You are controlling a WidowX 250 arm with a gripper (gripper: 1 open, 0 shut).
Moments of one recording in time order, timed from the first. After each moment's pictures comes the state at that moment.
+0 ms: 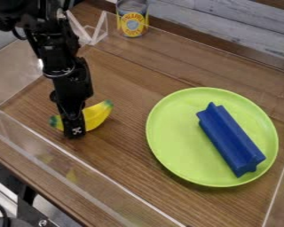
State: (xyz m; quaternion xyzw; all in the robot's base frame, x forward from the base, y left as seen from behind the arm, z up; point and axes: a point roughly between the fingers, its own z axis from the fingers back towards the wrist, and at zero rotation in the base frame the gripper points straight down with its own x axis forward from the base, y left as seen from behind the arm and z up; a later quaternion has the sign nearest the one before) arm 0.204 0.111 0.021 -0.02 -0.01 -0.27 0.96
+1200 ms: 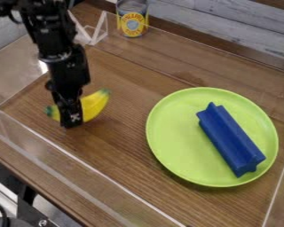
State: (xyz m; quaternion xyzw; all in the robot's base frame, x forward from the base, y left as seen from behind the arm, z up) arm 0.204 0.110 0.045 -0.04 0.01 -0.25 0.97
